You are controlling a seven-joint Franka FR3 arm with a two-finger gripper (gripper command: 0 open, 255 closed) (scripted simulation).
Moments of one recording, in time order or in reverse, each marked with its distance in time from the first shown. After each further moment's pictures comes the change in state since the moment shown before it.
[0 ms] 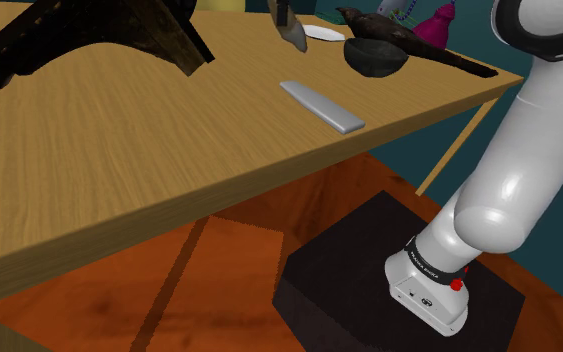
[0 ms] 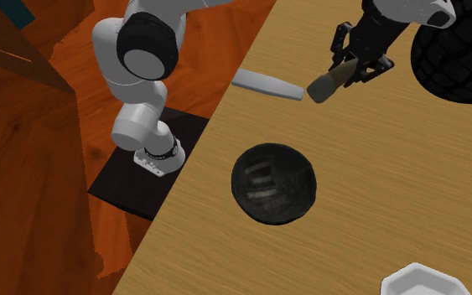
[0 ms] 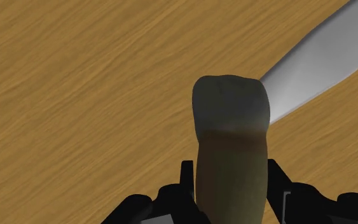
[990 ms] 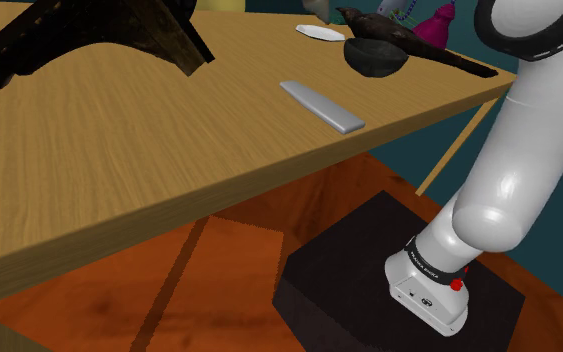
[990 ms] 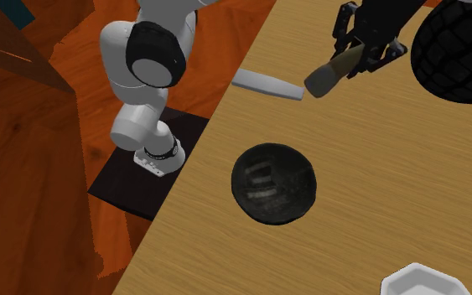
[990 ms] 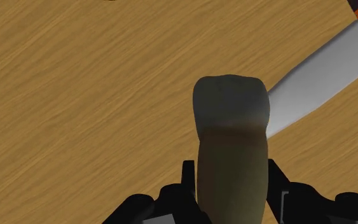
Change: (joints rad) arm -0.036 0.062 -0.014 0.270 -0.013 -0.211 -0.052
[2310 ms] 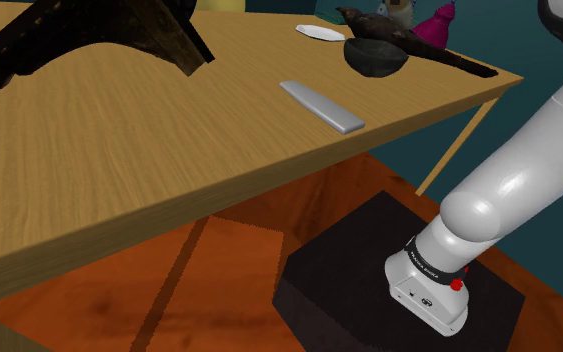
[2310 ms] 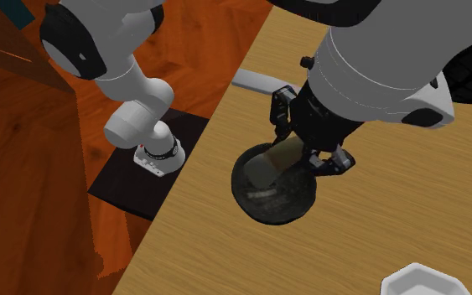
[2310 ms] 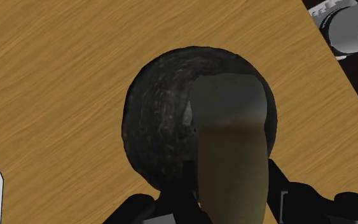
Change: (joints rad) arm -0.275 -0.262 -0.215 -0.341 -0.041 0.080 -0.505
